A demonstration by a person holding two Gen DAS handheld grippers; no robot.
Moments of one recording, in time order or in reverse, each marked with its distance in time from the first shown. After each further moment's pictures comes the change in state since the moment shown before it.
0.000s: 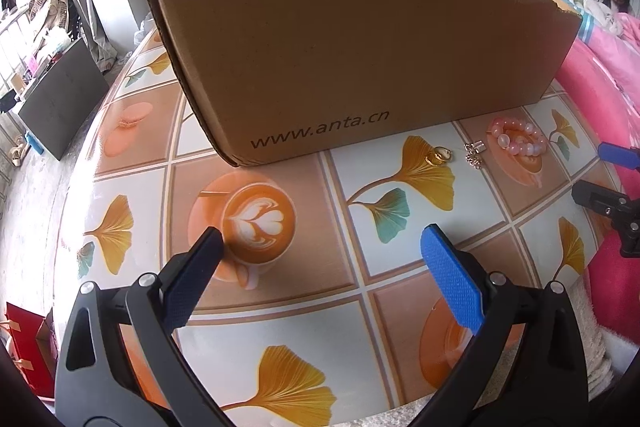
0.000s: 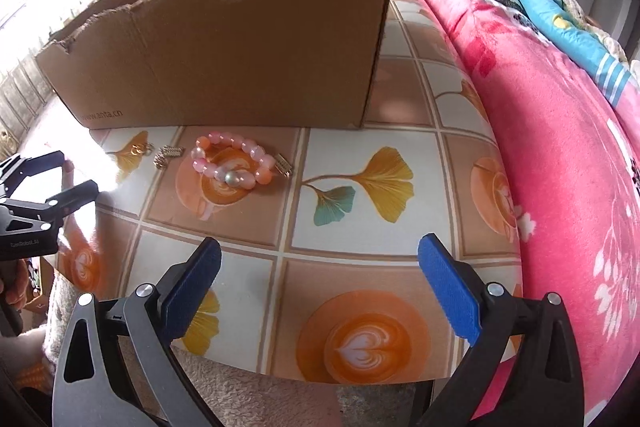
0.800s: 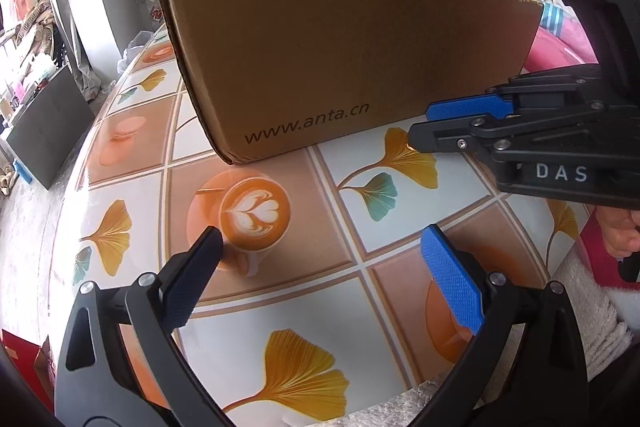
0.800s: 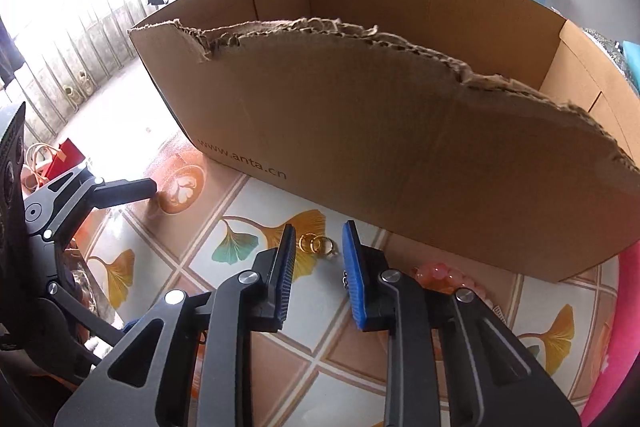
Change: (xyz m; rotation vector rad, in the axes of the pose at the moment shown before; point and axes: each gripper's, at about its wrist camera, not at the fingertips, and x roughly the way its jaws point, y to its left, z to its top) left arm -0.009 -0.004 -0.007 0.074 -0.086 -0.057; right arm 0.037 0.118 0.059 -0.256 0.011 0.263
